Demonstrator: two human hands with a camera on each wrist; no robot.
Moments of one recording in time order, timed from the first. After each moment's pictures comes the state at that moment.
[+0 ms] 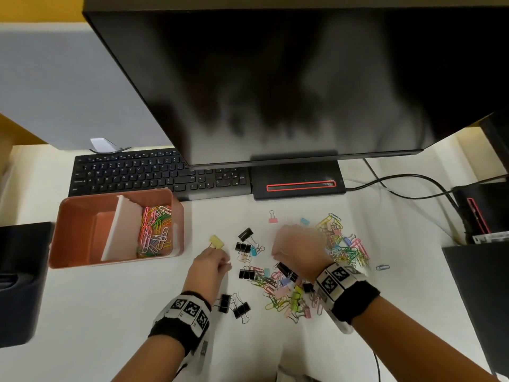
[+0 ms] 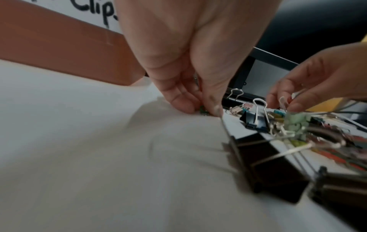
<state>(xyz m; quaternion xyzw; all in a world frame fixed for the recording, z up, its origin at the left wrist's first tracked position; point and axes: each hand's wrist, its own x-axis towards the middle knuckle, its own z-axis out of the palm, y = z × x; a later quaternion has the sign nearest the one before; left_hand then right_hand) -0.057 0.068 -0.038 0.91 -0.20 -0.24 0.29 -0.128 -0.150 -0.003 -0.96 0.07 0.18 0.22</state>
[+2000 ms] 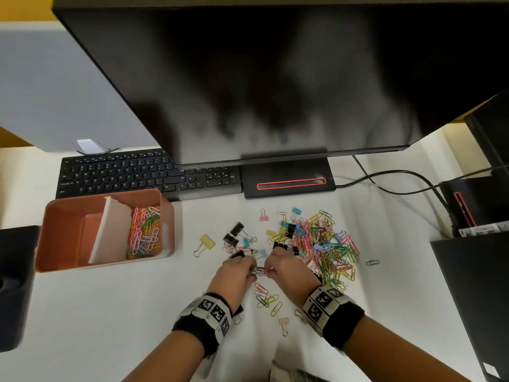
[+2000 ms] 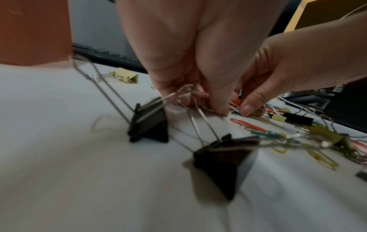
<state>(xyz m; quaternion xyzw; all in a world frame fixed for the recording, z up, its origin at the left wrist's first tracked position) -0.092 0.023 -0.047 0.87 -0.34 -0.29 0.22 -0.163 -0.125 -0.028 -0.93 0.10 0.20 0.28</state>
